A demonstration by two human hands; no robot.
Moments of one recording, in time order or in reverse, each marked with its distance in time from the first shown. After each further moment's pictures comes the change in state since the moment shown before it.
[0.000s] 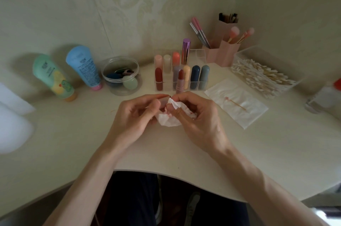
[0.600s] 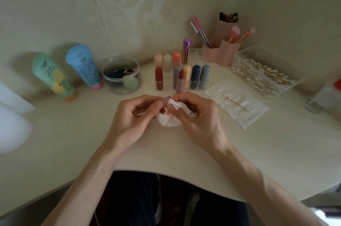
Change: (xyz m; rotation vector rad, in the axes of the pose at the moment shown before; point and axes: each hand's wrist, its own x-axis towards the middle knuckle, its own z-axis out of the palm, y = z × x) left_hand 0.001 -0.005 -0.003 0.109 0.015 0.016; right_hand 0.000 0.004 0.001 -0.029 0.004 0.009
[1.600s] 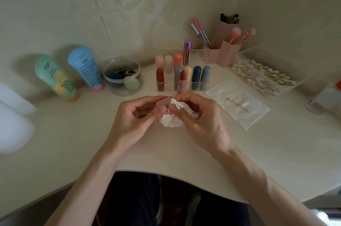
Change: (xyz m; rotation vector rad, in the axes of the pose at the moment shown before) left_hand -0.001 0.007 0.001 -0.057 -0.017 0.024; right_hand 0.001 -0.001 -0.002 0.030 -0.006 -0.013
